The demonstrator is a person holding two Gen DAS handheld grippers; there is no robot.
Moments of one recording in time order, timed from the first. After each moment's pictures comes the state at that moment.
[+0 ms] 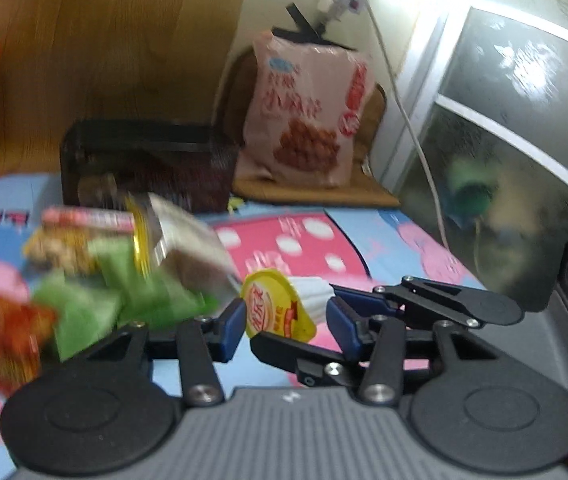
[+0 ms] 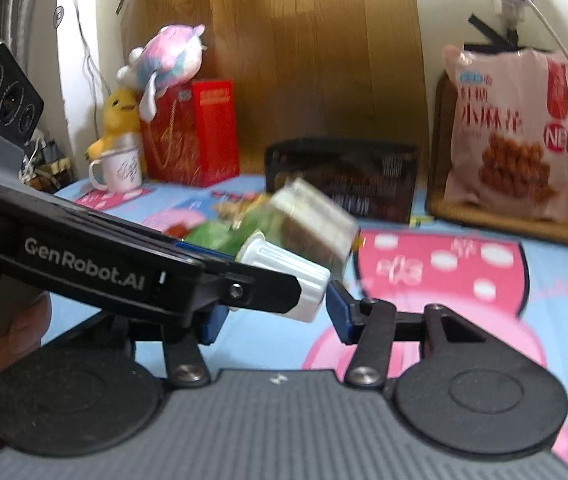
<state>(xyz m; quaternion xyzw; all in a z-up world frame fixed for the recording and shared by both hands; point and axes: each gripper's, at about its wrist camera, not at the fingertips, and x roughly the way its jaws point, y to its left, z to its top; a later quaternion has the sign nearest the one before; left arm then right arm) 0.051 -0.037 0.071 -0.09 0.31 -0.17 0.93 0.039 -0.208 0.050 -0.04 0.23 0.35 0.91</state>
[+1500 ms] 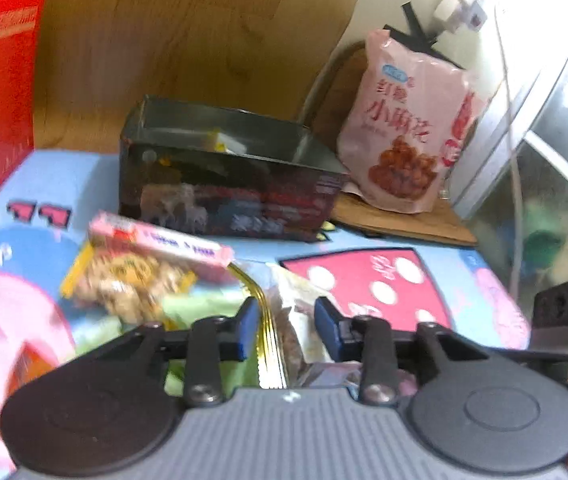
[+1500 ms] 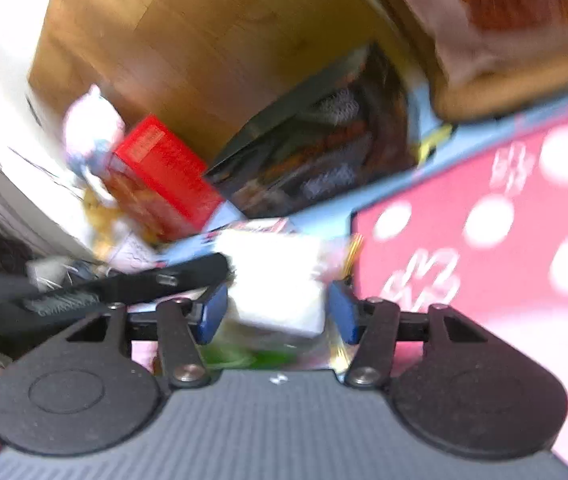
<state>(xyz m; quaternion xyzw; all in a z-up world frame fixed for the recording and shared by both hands) 0.119 0.011 0.064 -0.16 0.37 -0.11 0.91 0.141 -0.243 0.016 0.25 0.41 0.36 0.80</state>
